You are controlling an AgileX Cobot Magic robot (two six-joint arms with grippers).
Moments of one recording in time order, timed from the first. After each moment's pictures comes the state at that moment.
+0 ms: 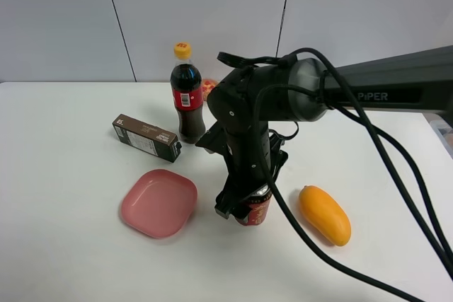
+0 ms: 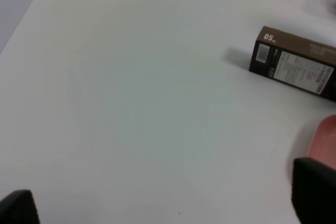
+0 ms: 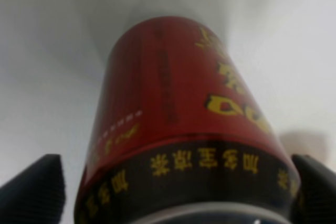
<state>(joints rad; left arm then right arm) 0.20 0.00 -0.51 -0.02 1.05 0.01 0.85 1.98 -1.32 -0.08 1.10 -0.04</state>
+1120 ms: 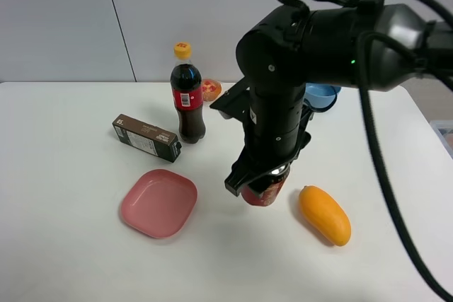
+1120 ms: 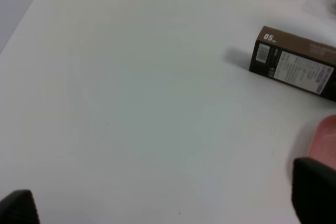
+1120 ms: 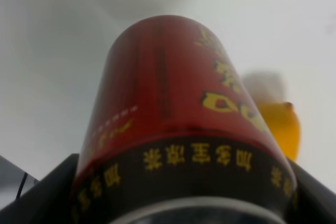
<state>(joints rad) 0.20 0.00 -0.51 -0.02 1.05 0.01 0.85 1.74 -1.32 -0.11 1.21 0.08</state>
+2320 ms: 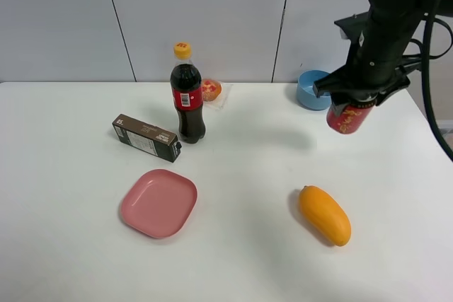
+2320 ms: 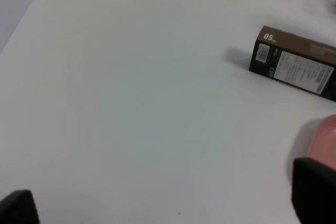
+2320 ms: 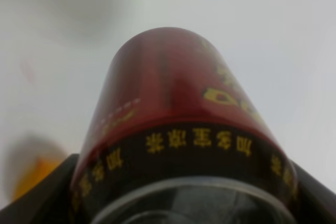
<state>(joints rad) 0.20 0.00 -0.51 -0.02 1.05 0.01 0.35 1.70 -1.40 -0.23 1.12 0.22</state>
